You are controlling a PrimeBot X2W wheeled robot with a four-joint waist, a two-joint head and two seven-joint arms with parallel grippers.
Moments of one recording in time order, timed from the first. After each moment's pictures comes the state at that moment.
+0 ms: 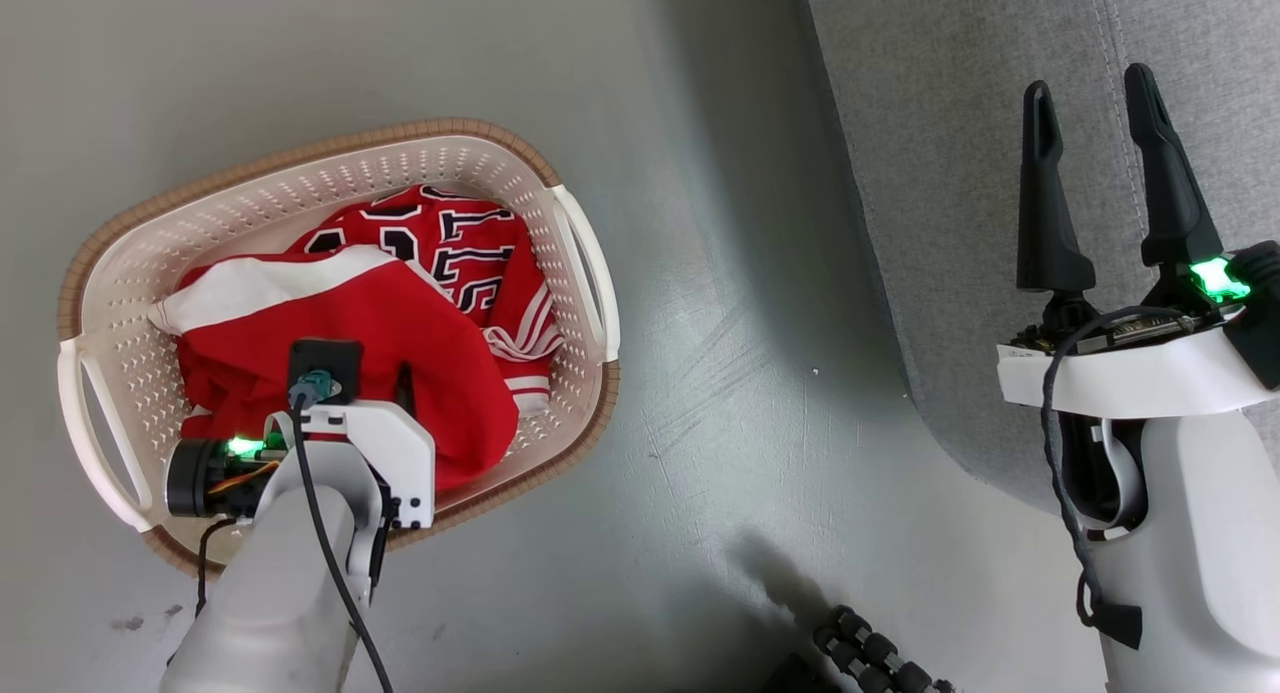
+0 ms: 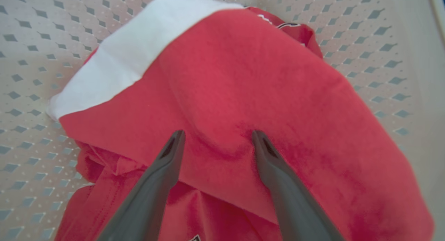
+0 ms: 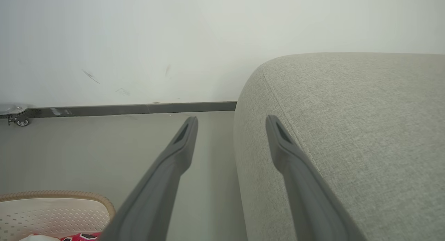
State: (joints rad) left arm -0.70 0.11 -0.36 1.08 -0.25 0.17 -0.12; right arm -0.43 -0.04 -0.03 0.14 0.15 0.13 -0.25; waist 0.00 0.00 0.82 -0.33
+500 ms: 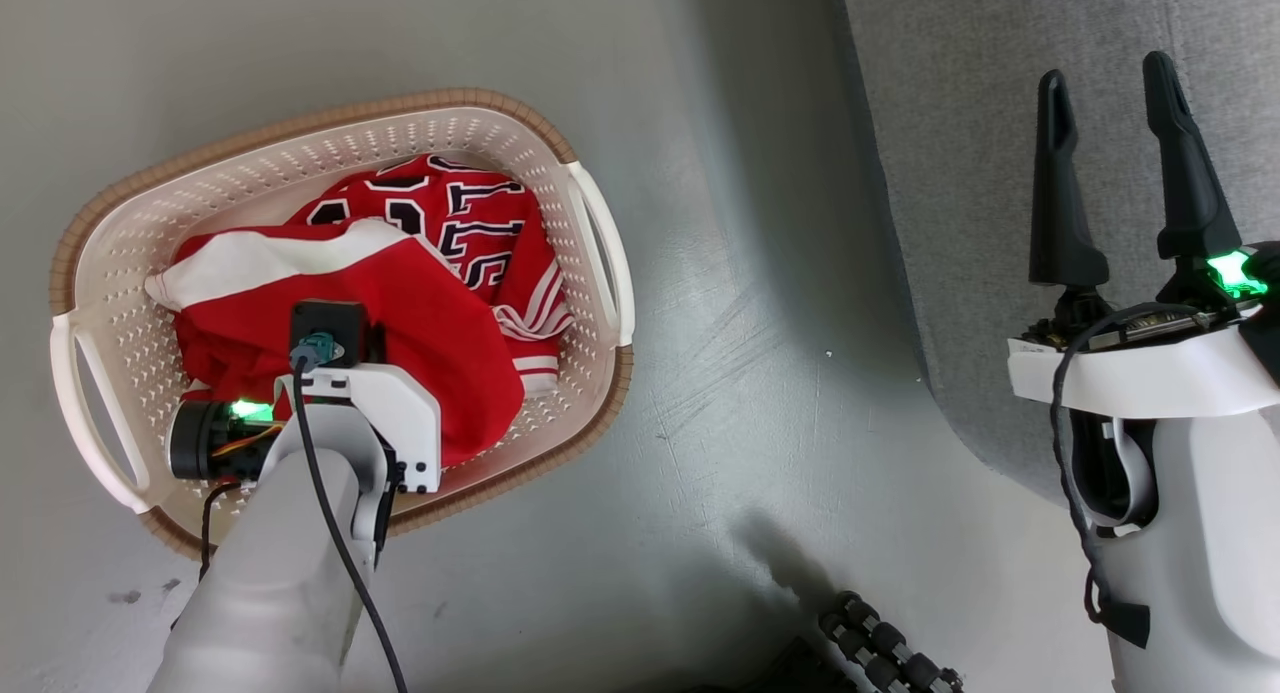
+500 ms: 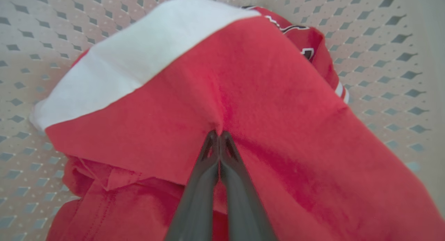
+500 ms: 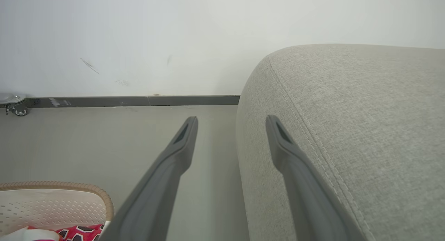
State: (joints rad) left arm -0.75 0.10 -0.36 1.11 -0.26 0.16 -0.12; right arm -0.43 -0.04 -0.04 0.12 0.12 0.13 -0.25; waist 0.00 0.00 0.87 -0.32
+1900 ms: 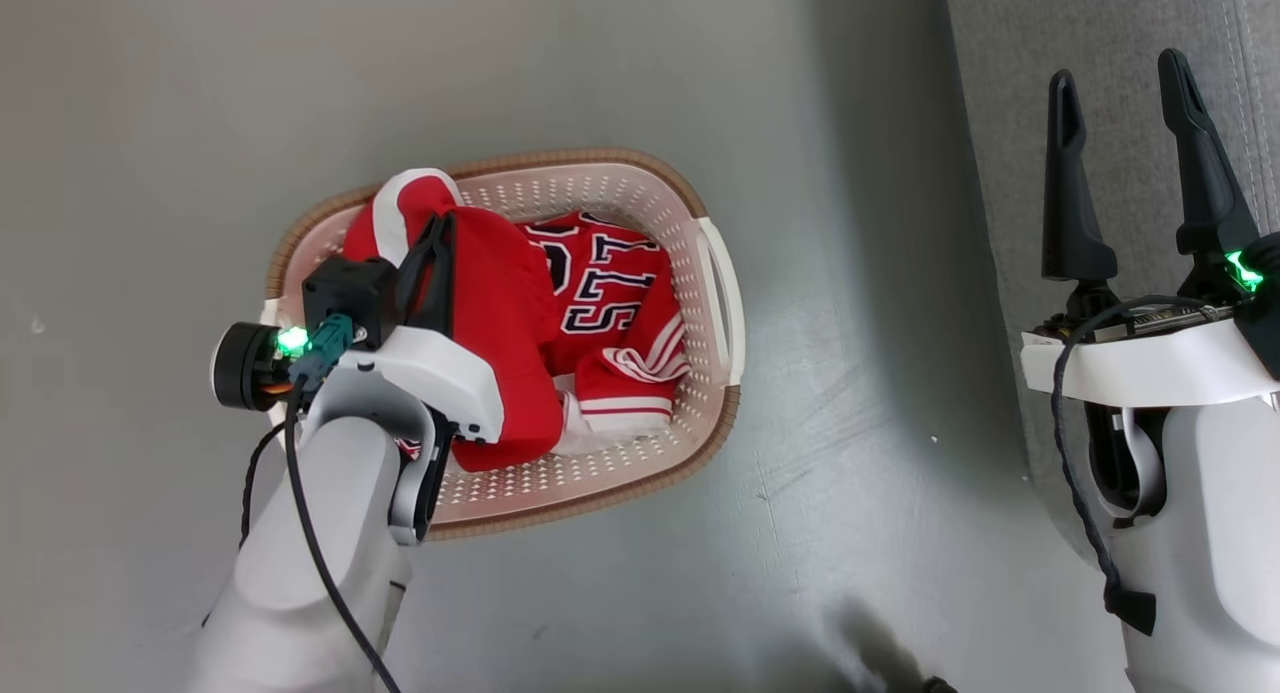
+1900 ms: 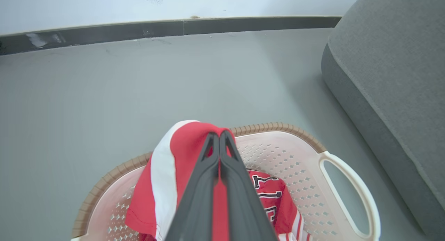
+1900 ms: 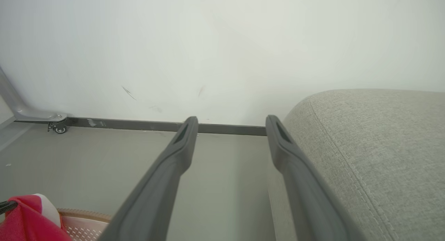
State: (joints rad) left arm -0.67 0.08 -0.34 0.72 -0.27 0.10 -0.25; right arm -0.45 -0.05 -0.07 0.15 0.04 0.13 -0.25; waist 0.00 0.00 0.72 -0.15
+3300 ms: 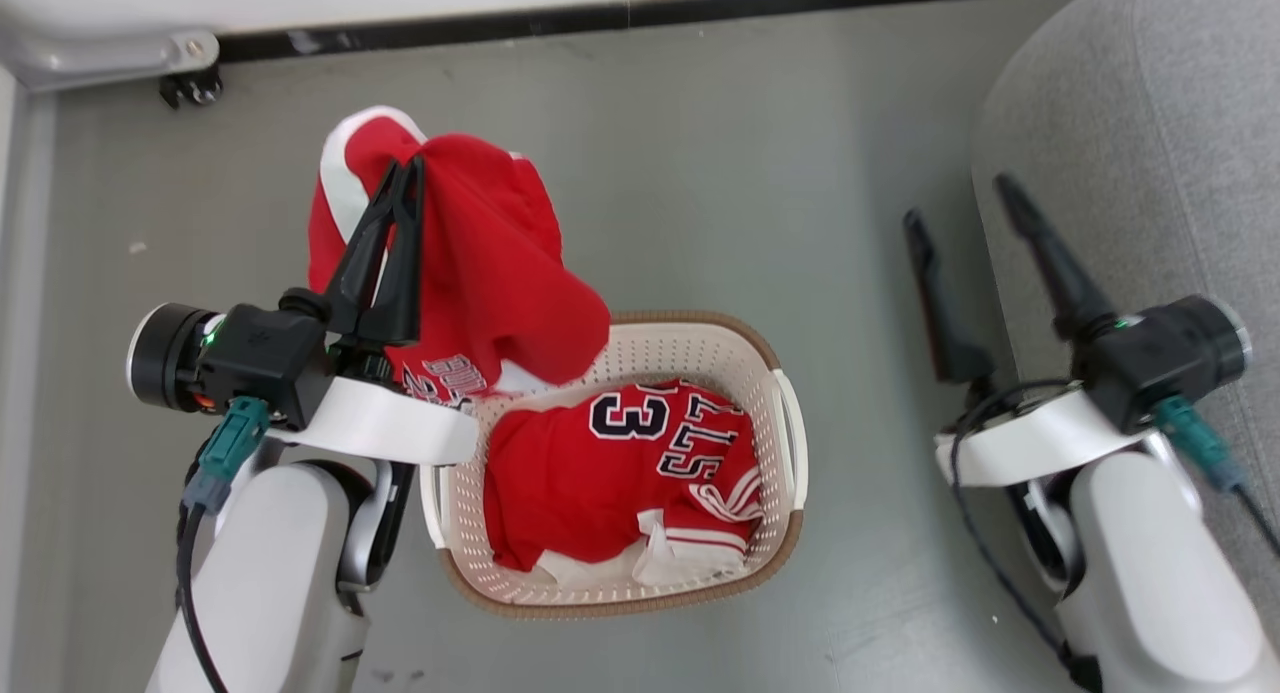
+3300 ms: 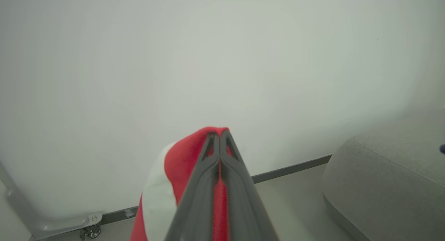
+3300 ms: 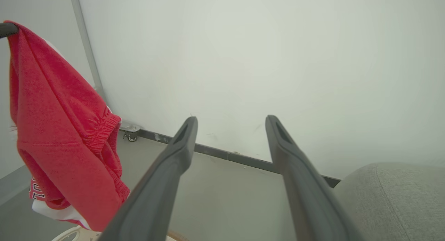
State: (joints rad) left arm -0.48 0.14 -0.26 0.17 -0.18 0.07 -0.25; right arm -0.40 -0.11 0.09 0.27 0.01 0.13 -0.25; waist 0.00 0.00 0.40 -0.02
